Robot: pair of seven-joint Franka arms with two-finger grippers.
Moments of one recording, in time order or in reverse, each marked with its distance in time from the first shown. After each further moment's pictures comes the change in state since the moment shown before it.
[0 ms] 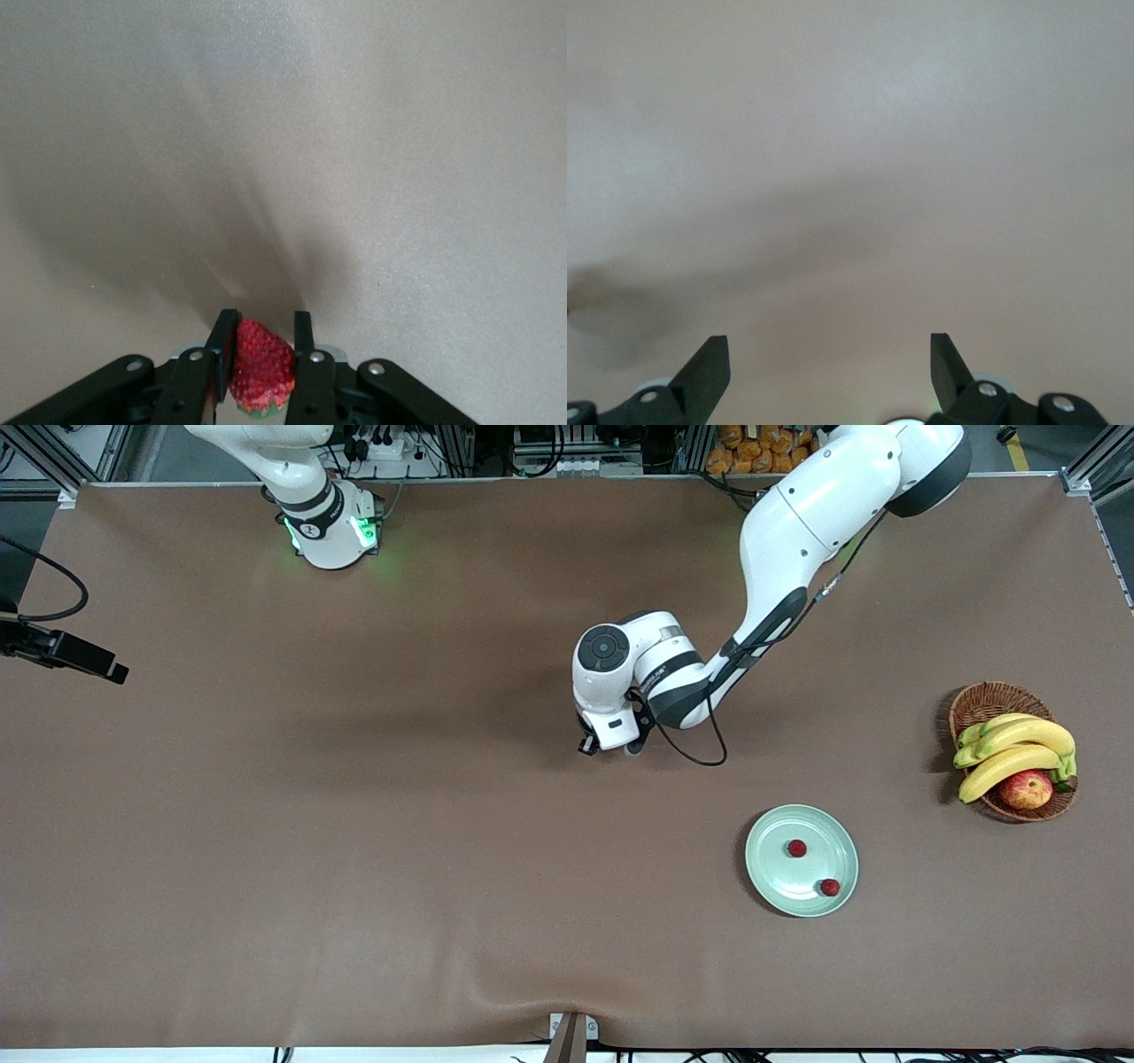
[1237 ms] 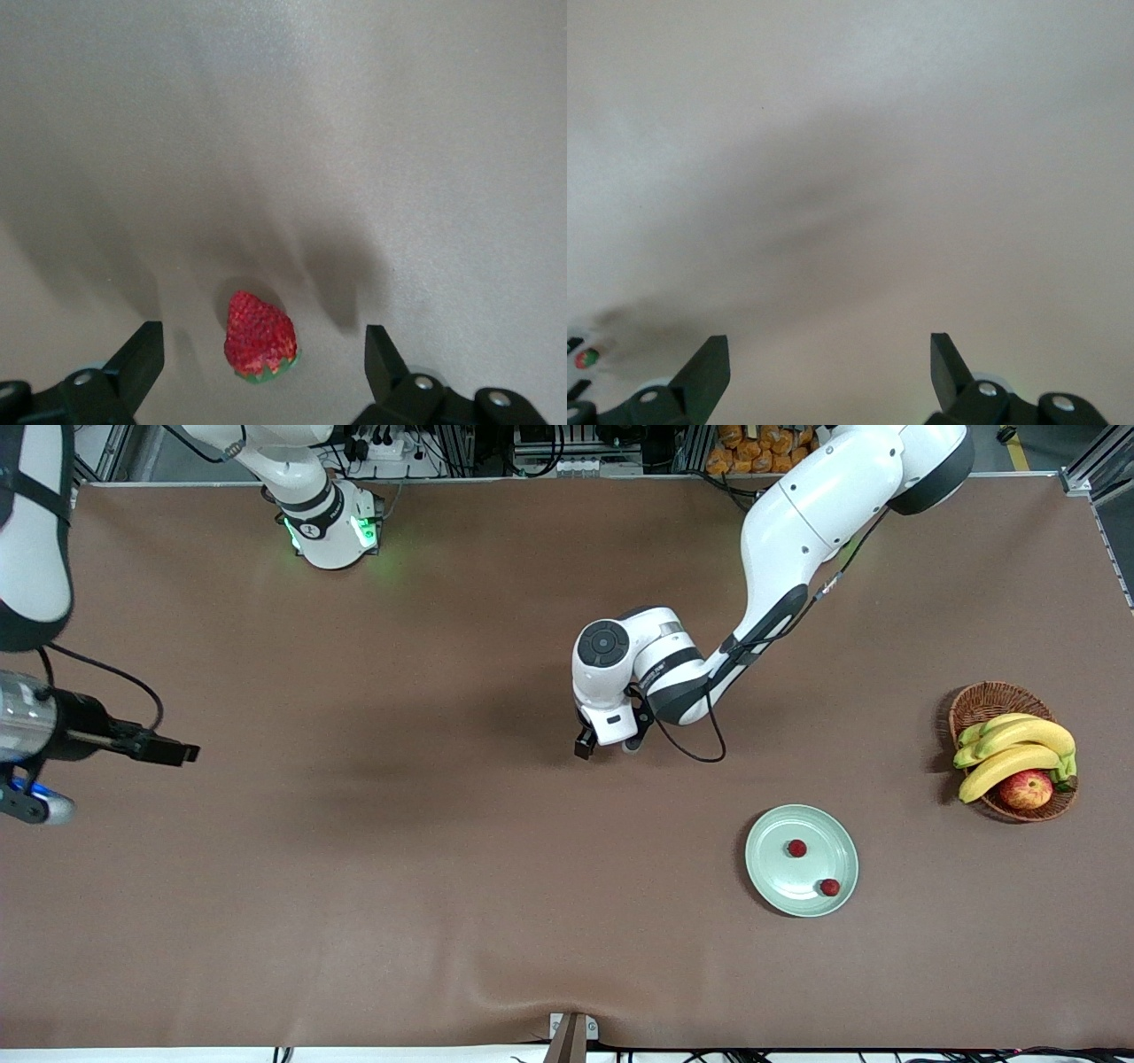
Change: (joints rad) left arm 0.012 -0.006 -0.017 -0.021 0.000 0.000 0.017; right arm 0.040 0.235 -0.004 0.130 0.059 0.040 0.126
